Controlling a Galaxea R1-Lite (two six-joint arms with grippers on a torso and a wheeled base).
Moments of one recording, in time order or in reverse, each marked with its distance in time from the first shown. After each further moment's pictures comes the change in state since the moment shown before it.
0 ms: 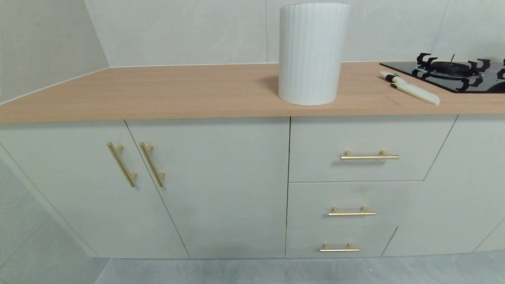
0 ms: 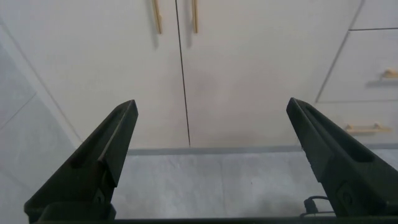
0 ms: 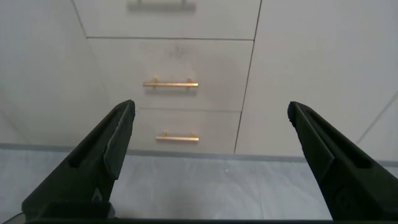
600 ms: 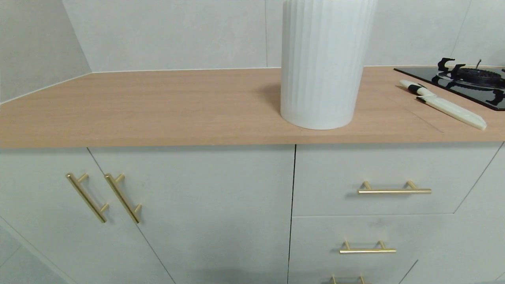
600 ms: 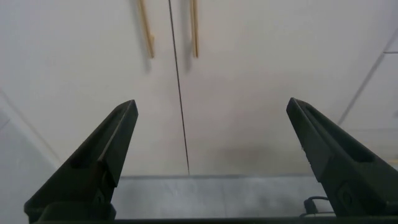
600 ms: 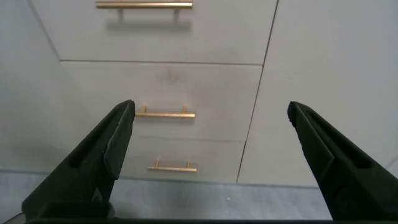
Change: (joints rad) left arm 0.000 0.000 0.000 0.000 0.000 0.000; right arm 0.000 0.000 0.000 0.000 0.000 0.000
